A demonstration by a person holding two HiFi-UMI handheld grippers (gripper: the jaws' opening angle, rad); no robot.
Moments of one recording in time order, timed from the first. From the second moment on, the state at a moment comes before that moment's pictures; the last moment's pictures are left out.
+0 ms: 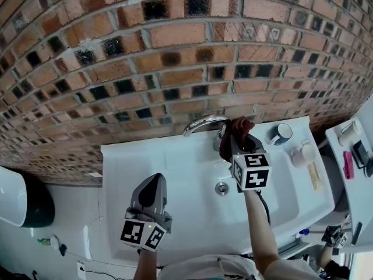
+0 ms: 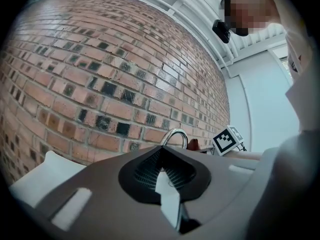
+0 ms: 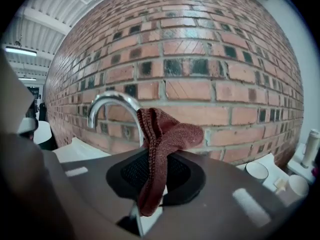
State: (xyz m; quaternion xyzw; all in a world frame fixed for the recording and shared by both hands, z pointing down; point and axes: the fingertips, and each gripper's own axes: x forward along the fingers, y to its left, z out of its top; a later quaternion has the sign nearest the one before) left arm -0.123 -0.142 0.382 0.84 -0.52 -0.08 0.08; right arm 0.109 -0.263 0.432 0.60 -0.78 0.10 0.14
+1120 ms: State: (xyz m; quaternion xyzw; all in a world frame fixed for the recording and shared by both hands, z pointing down) left arm -0.132 -0.133 0.363 0.84 -0.54 -0.08 0.06; right arm 0.045 -0.195 0.406 0.48 -0.86 0.17 0.00
